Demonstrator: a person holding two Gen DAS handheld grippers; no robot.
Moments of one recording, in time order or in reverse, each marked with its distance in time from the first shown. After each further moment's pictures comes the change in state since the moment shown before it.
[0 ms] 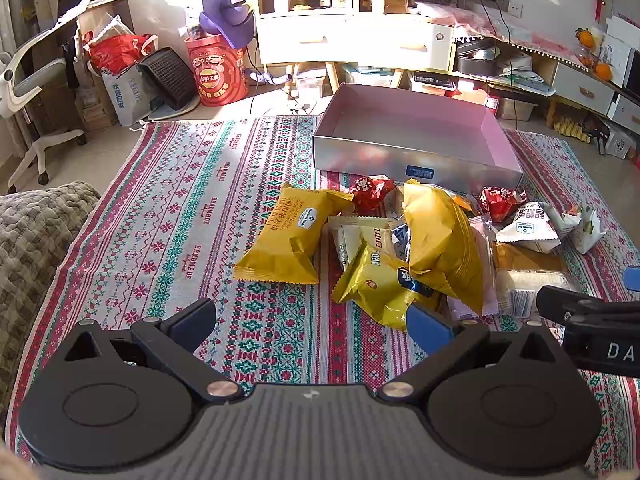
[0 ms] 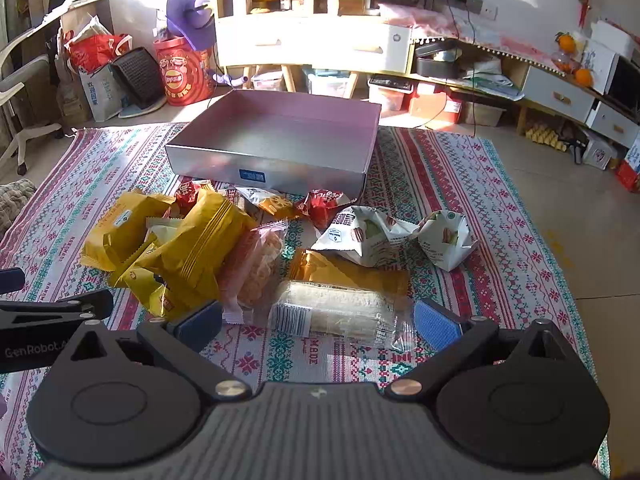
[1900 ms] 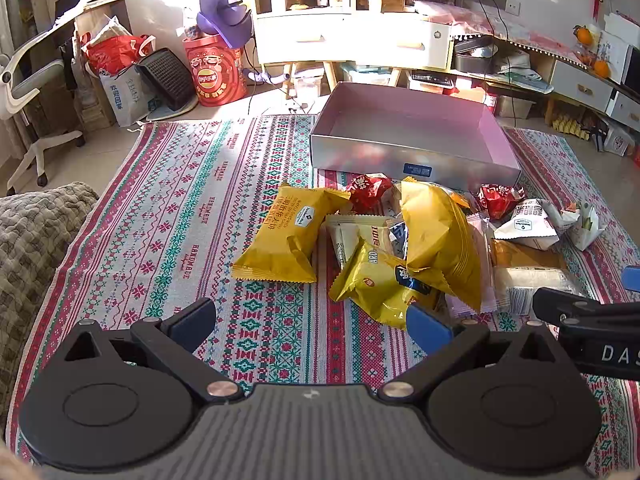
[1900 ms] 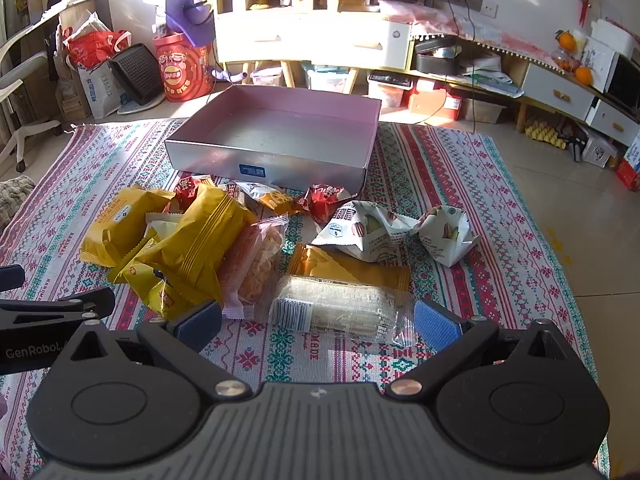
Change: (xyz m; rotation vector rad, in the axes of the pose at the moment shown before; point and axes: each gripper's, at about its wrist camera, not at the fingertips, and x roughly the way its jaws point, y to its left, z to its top) left arm 0.000 -0.001 0.000 0.001 -0.001 0.002; right arm 0.000 0.000 0.000 -0.001 0.004 -0.003
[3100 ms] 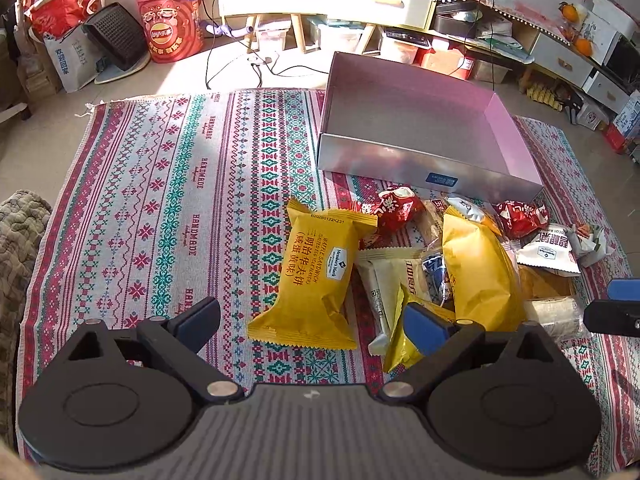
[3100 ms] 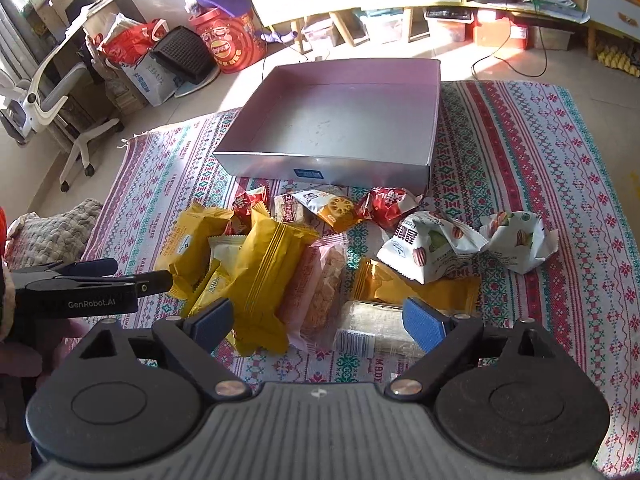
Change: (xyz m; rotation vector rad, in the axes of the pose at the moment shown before) left arm 0.065 0.052 0.067 0.033 0.188 -0.177; right arm 0.030 -0.021 0.060 0.104 0.247 0.335
